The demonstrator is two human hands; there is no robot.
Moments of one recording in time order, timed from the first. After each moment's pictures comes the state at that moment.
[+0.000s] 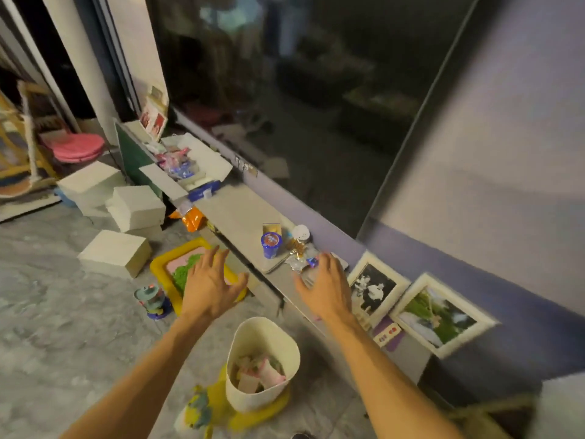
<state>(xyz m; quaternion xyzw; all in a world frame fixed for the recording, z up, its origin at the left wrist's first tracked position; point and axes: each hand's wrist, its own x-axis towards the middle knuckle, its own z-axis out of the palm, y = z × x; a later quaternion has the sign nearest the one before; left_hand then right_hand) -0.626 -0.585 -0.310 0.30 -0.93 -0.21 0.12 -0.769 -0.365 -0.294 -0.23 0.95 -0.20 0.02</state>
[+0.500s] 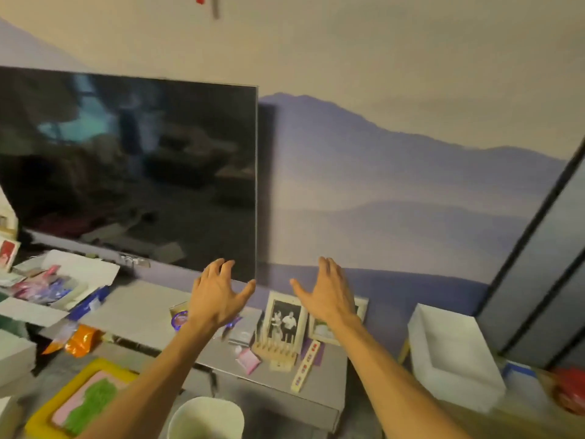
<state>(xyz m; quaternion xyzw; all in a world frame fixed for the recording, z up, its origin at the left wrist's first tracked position) -0.676 -0.419 -0.123 0.05 -0.97 -0.20 0.14 -0.698 -0.167 -0.106 -0.04 0.97 -0.21 -0.09</state>
